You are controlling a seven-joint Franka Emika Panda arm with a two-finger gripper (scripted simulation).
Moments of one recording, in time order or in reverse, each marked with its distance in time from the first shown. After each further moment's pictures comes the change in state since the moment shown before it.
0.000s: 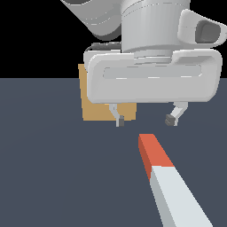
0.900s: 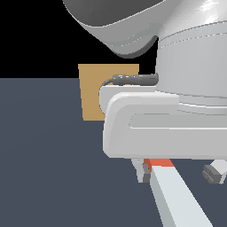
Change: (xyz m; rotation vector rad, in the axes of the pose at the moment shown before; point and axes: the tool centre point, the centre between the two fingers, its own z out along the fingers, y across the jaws) arm -0.074 0.030 0.049 0.026 -0.005 -0.011
